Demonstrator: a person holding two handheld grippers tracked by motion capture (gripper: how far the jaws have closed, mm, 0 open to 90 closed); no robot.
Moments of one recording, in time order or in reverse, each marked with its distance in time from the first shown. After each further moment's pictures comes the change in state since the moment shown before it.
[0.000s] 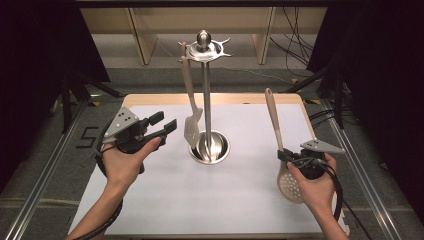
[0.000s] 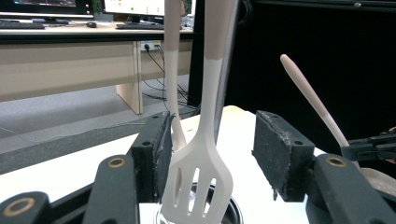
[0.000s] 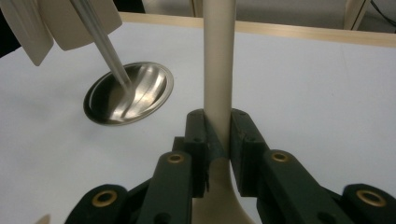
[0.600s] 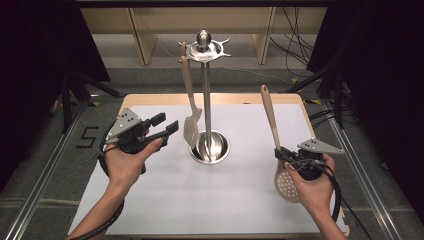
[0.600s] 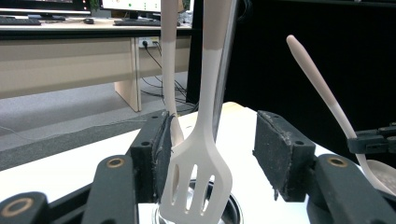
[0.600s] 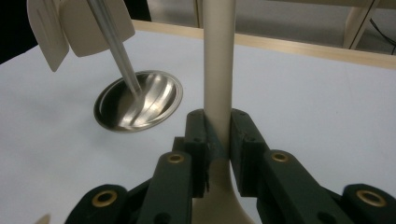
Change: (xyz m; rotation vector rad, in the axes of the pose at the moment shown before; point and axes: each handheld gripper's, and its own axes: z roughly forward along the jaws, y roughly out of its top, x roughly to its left) left arm 0.002 -0.005 0.004 0.014 -0.002 -0.004; right arm 0.015 0.006 -0.004 -0.044 0.012 -0.034
